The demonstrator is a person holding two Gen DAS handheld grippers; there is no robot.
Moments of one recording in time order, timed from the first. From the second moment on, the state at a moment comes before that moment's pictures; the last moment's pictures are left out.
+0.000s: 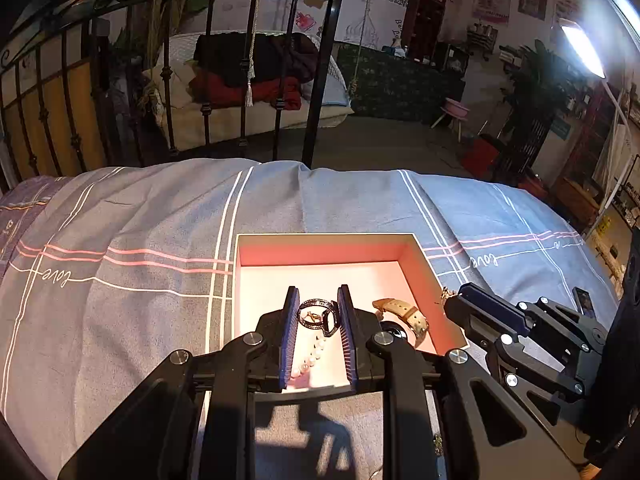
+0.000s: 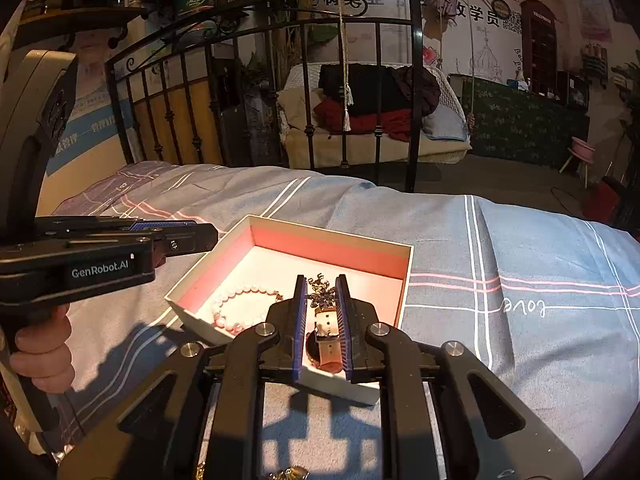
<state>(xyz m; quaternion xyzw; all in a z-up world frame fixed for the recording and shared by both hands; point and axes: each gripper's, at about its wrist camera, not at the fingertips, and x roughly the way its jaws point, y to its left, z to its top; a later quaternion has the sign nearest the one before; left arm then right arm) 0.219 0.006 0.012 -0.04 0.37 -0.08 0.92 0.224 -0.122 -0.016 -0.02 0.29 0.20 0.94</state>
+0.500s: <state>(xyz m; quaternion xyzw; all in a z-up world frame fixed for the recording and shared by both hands) 0.265 0.002 -0.016 -0.05 0.43 -0.06 0.90 0.275 -0.113 -0.038 -0.02 0.32 0.18 0.93</state>
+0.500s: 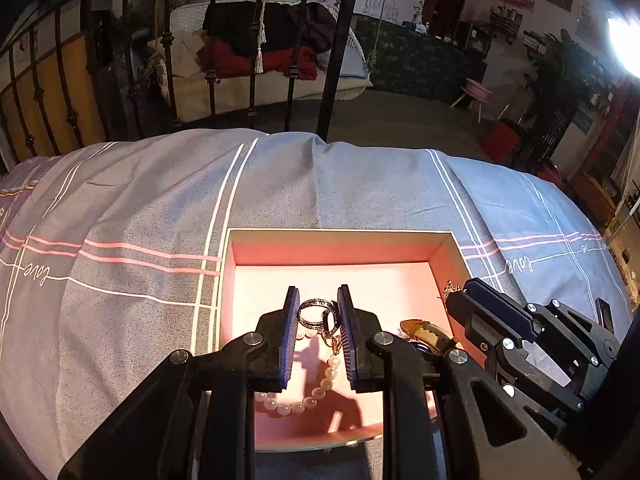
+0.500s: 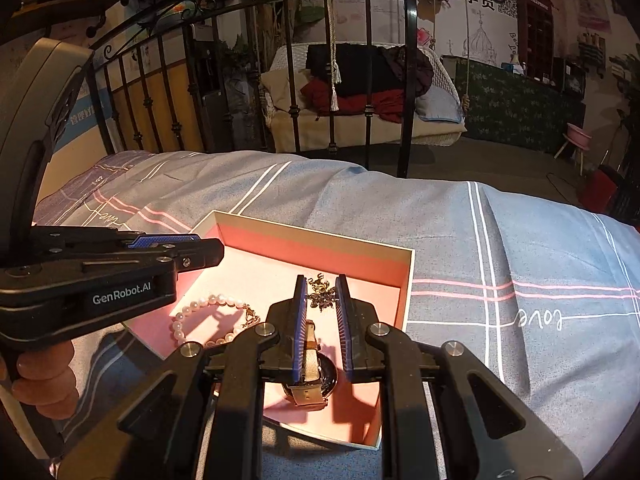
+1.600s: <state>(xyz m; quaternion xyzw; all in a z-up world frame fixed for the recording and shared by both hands) 0.217 0.009 0.014 -0.06 0.39 -0.08 0.91 0.224 -0.136 -0.026 -0.02 0.30 0.18 0.94</state>
